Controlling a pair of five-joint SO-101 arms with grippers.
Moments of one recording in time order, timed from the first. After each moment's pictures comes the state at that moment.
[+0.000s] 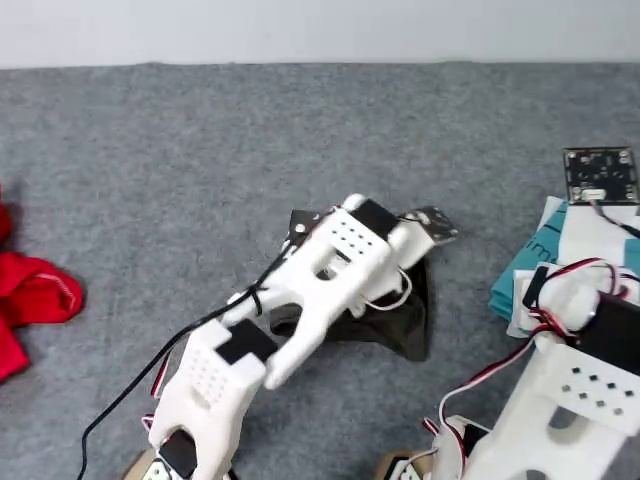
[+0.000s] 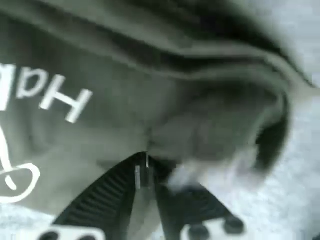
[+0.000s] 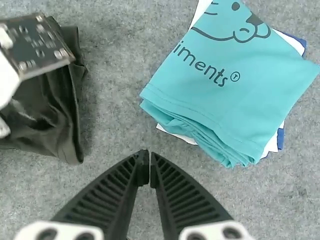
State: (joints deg) left arm 39.7 32.6 -18.2 95.5 -7.8; right arm 22.1 -43.2 10.8 100.3 20.5
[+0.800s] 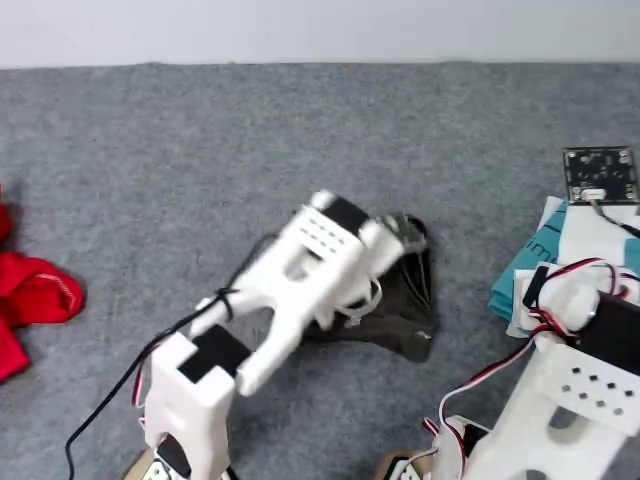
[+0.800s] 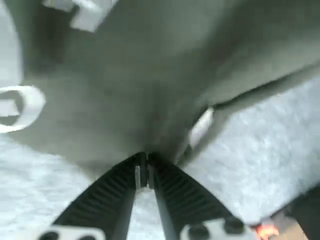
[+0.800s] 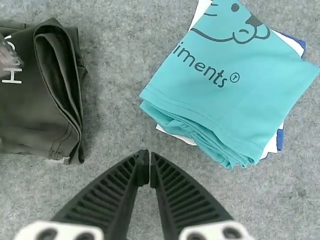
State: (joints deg) left arm 35.8 23.7 -3.2 98.8 -9.7; right arm 22.1 -43.2 10.8 100.1 20.5
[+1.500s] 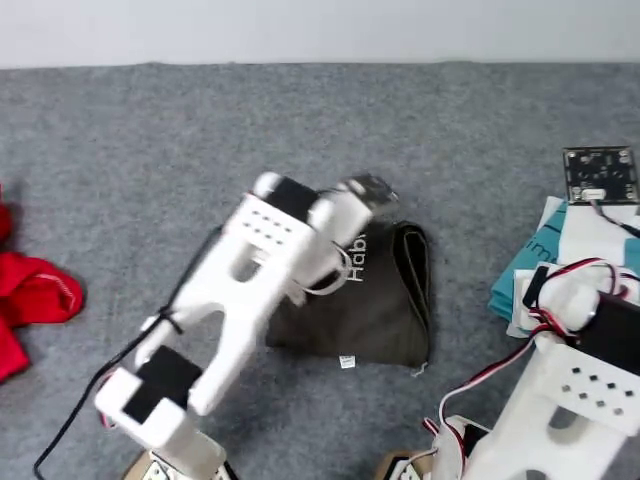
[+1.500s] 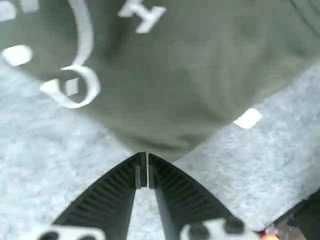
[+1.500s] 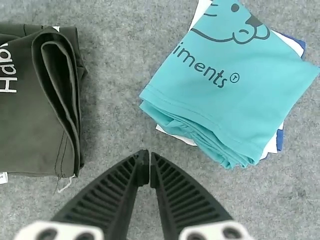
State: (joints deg) left arm 25.8 7.7 -0.2 98.2 -9.9; right arm 22.1 -43.2 10.8 99.8 20.5
